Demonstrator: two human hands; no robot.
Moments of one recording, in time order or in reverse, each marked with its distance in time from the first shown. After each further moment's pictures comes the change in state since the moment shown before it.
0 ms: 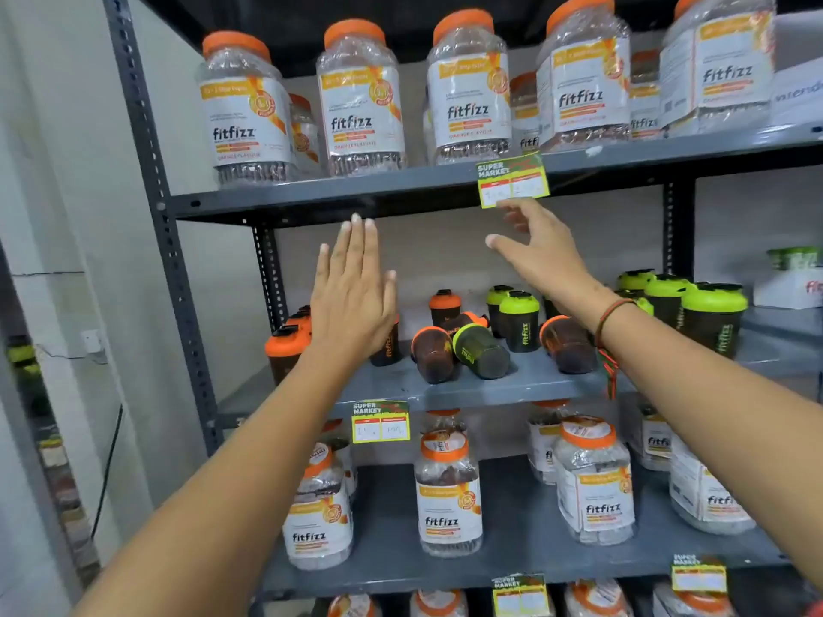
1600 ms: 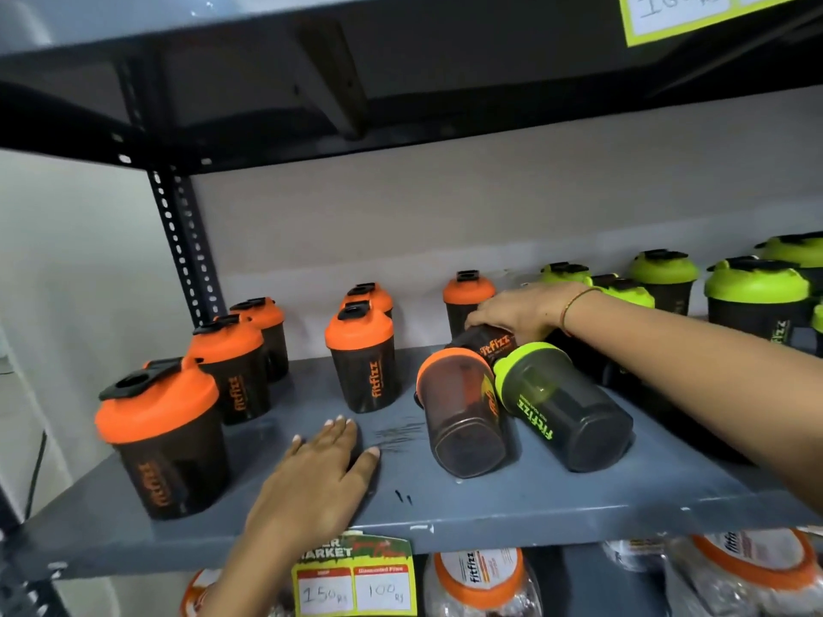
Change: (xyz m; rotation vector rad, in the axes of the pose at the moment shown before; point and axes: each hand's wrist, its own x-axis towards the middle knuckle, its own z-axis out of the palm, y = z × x) left_hand -0.059 -0.095 0.236 -0.109 -0.928 -0.338; right_hand 0.167 0.270 0.225 -1.203 -1.150 -0.738
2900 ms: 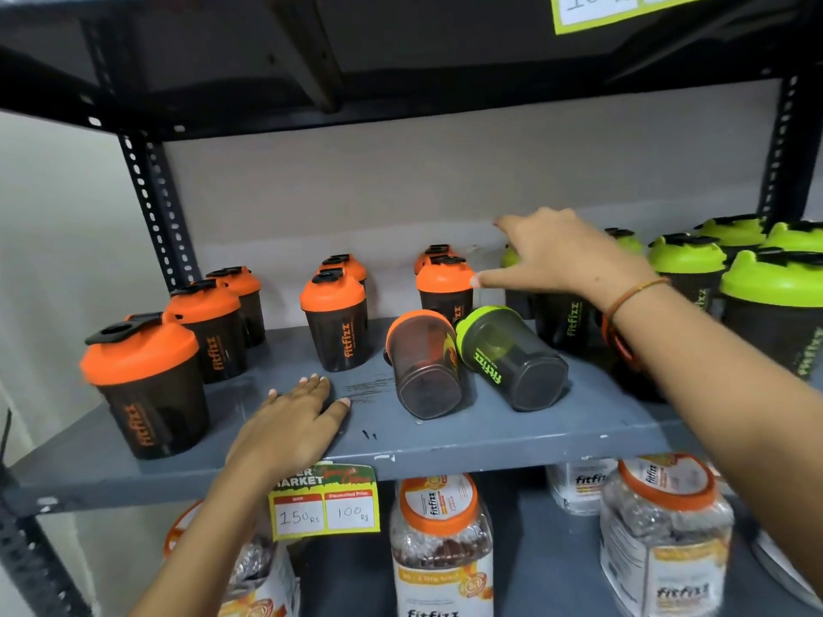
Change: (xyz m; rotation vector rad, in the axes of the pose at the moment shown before) left_hand -0.002 0.001 0.000 0.017 -0.012 0.003; right_hand -0.116 -0.044 -0.062 0.542 0.298 0.754
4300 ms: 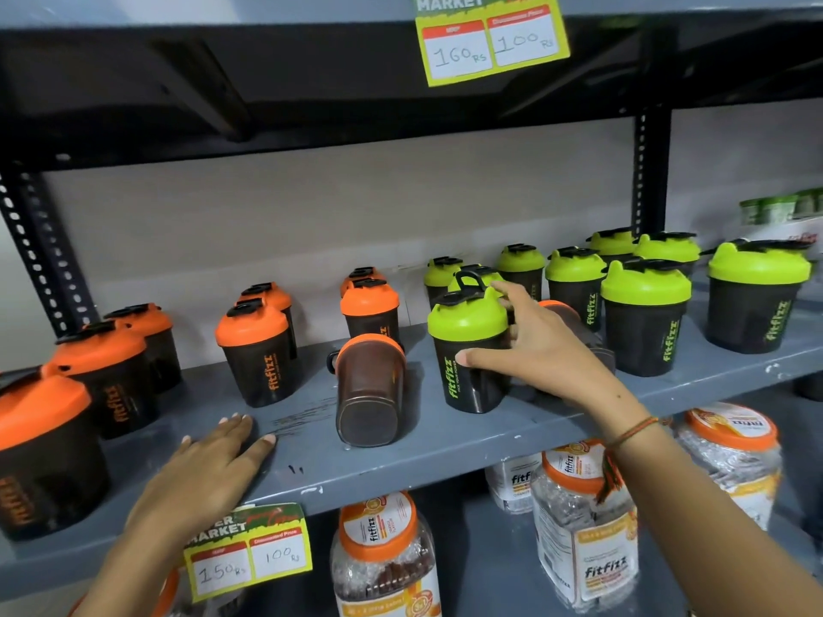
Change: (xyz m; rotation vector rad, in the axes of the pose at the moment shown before) left_hand 0.005 -0.013 0.008 -0.036 0.031 0.042; right_hand -0.099 0.032 0.049 0.770 0.089 0.261
